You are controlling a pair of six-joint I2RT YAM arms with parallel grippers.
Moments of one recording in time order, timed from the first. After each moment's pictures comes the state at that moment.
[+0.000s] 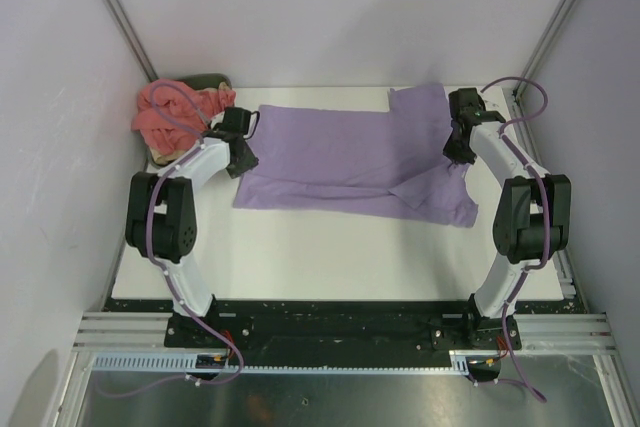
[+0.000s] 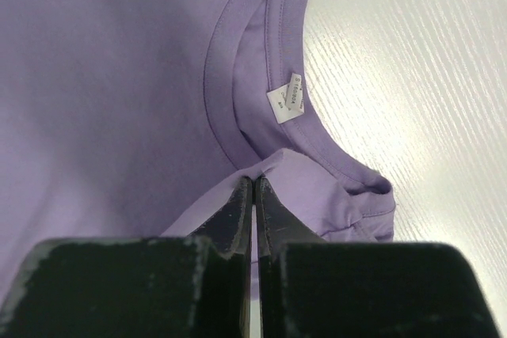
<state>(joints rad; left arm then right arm) -0.18 1.82 1.30 -0.53 -0.28 -0.68 0.09 1.81 1.47 -0.73 0.34 0.57</state>
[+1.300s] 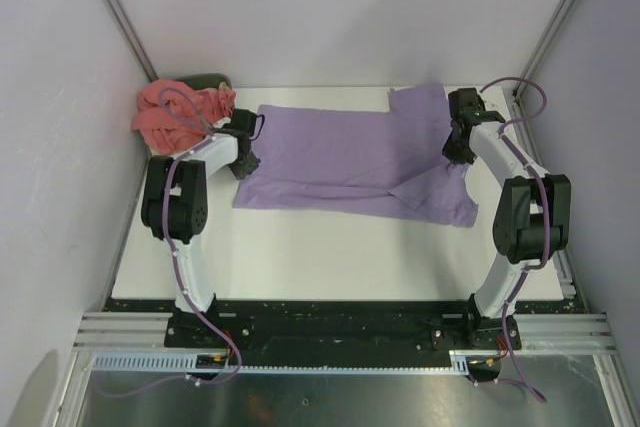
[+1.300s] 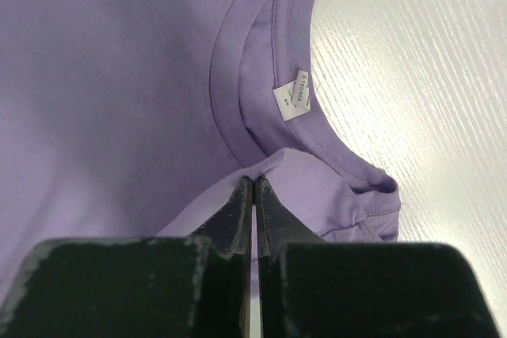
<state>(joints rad) -0.17 2.00 1.39 -0.54 -0.34 -0.77 0.09 1.81 1.47 -0.73 0.32 0.57</state>
